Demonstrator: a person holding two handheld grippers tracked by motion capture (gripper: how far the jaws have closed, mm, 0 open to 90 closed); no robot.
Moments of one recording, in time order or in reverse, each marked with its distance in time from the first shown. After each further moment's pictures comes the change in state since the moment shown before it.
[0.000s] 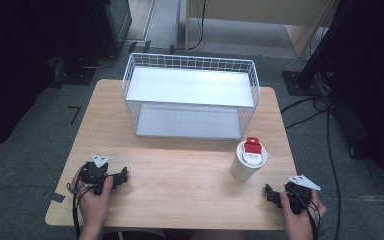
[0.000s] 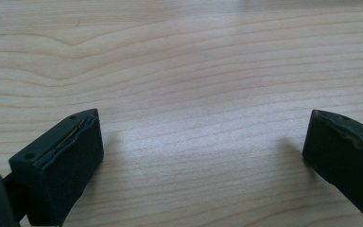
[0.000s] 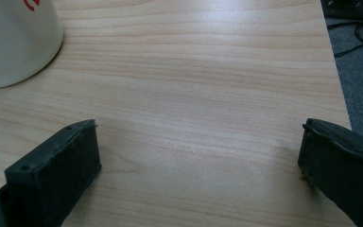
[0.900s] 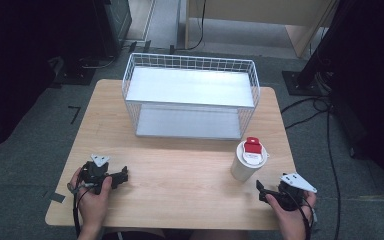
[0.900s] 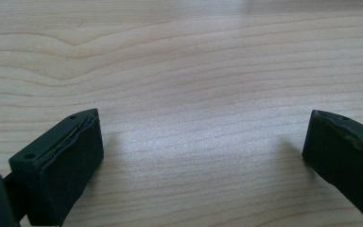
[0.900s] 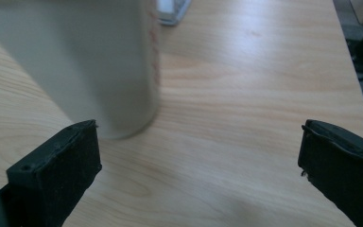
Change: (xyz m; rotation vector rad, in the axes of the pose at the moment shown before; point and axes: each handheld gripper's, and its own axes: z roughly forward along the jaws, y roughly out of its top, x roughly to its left) left arm -0.001 0.001 0.001 -0.001 0.011 -0.015; right arm 0.037 0.020 -0.024 -0.152 0.102 -0.079
